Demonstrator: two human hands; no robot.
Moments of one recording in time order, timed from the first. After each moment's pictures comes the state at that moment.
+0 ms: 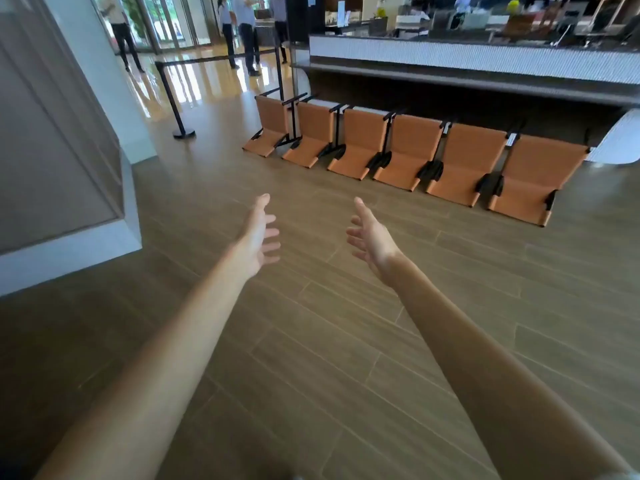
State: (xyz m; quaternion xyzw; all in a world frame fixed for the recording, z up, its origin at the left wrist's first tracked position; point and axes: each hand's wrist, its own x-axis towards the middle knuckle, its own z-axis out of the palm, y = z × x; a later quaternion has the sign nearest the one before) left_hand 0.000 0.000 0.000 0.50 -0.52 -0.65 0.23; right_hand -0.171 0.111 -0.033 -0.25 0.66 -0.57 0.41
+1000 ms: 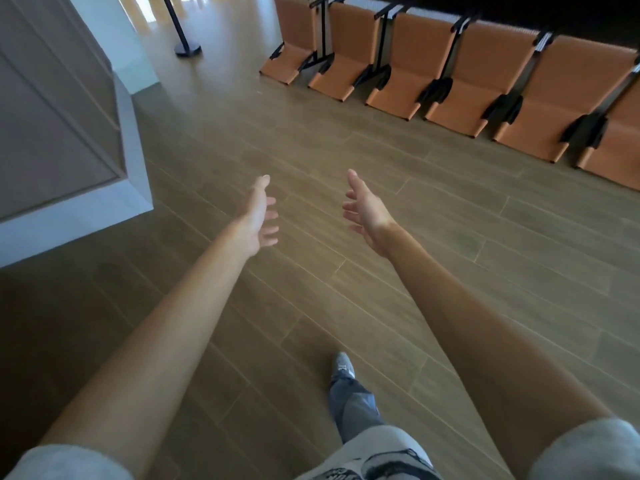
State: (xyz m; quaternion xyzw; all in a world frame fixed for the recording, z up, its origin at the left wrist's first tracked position) left_hand -0.093 -0.356 -0.087 0.60 -0.47 -0.62 0.18; right_hand -0.259 -0.265 -0.119 -0.24 0.67 -0.50 0.49
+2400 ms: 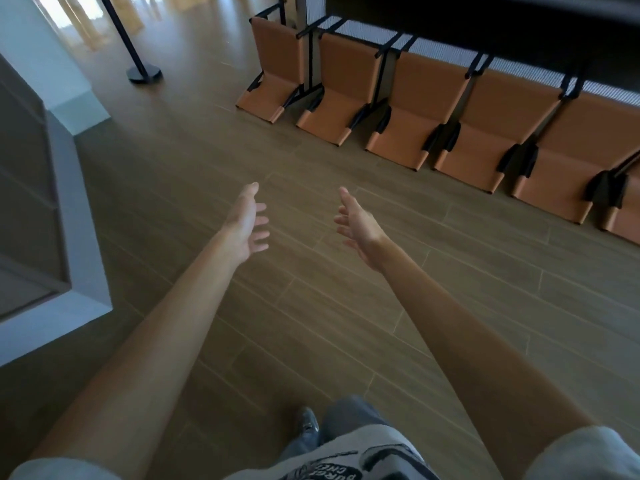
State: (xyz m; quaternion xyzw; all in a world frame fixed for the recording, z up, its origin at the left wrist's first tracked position) left_hand -0.271 -0.991 -0.101 0.56 -0.47 -0.67 0.15; right_hand -0.429 -0.866 -0.121 -0.21 0.71 -0.48 0.48
